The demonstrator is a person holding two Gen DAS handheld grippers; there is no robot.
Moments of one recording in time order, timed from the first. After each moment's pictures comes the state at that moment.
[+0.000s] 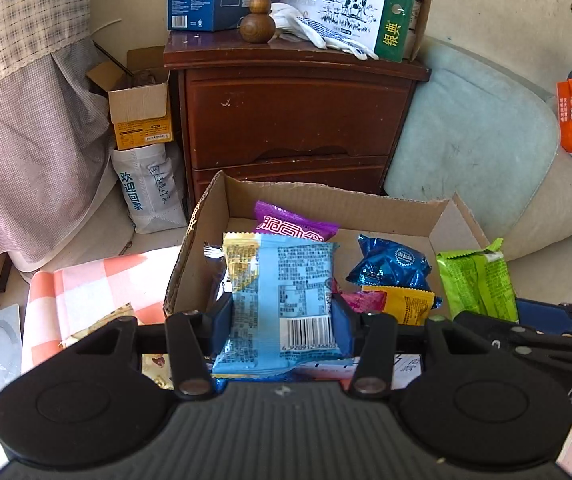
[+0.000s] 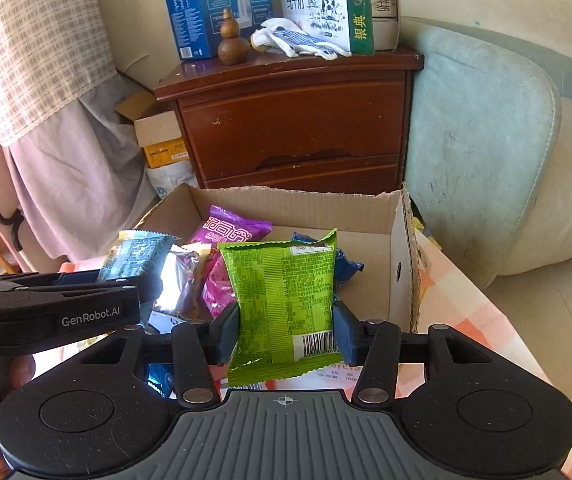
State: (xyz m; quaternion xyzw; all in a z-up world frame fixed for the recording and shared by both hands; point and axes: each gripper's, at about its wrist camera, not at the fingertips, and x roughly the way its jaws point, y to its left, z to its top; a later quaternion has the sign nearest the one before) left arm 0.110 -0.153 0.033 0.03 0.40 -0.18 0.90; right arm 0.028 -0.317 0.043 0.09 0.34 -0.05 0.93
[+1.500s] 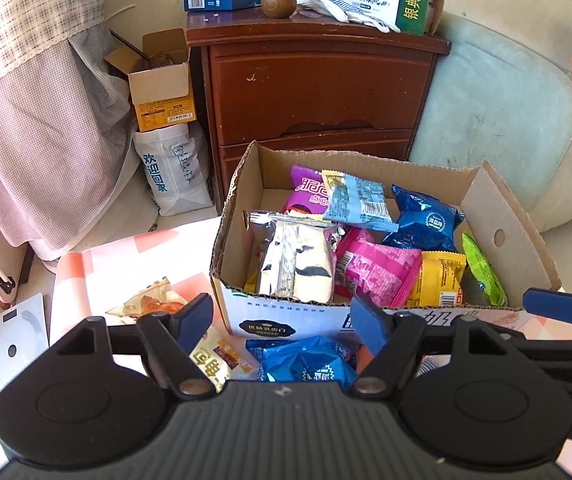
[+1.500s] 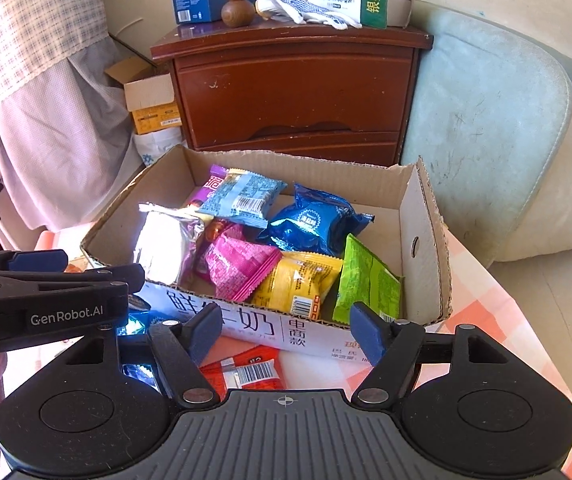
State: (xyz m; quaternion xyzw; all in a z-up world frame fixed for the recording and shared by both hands) left arm 0.102 -0.133 0.019 0.06 0.43 -0.16 0.89; right arm 0.041 -0.285 0.018 0.06 0.38 -0.07 0.92
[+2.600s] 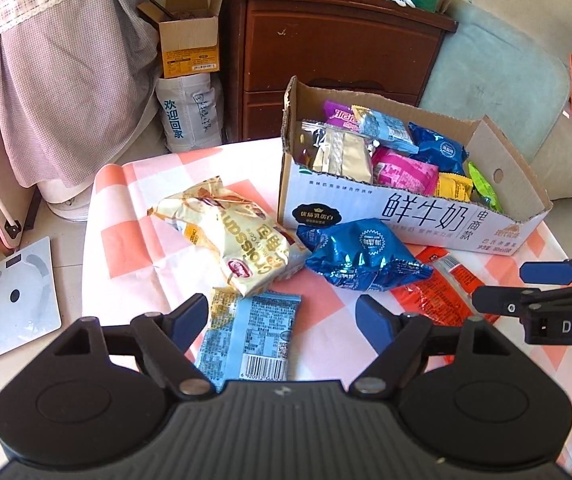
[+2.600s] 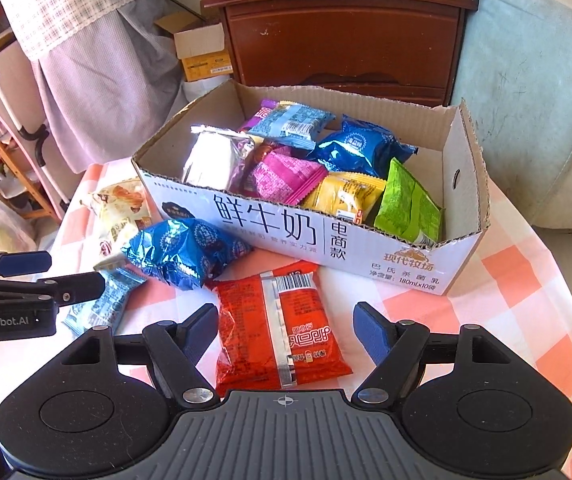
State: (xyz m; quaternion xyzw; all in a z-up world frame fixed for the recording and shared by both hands) left arm 0.051 -0.061 0.003 0.04 0.47 -0.16 0.87; right arm 0.010 -0.277 -0.004 0.06 0.43 0.01 0.90
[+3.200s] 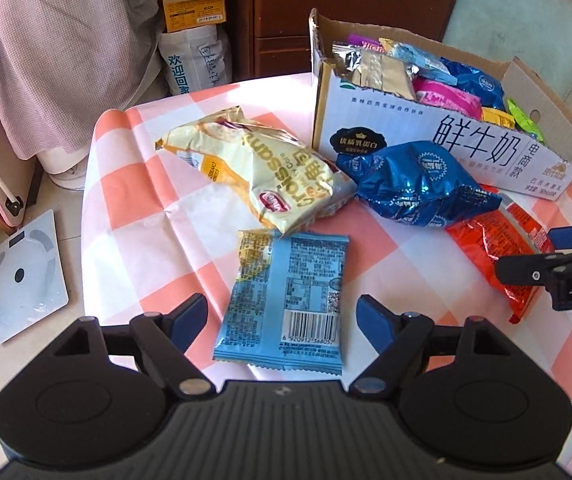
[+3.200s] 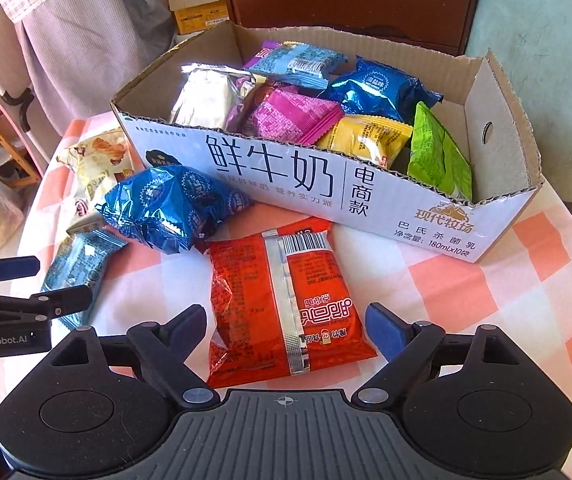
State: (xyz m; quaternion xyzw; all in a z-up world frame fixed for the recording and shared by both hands) left arm 0.060 -0.050 -0.046 0.08 0.51 -0.15 0.84; right arm 0.033 -0.264 -0.040 0.05 0.49 0.00 0.87
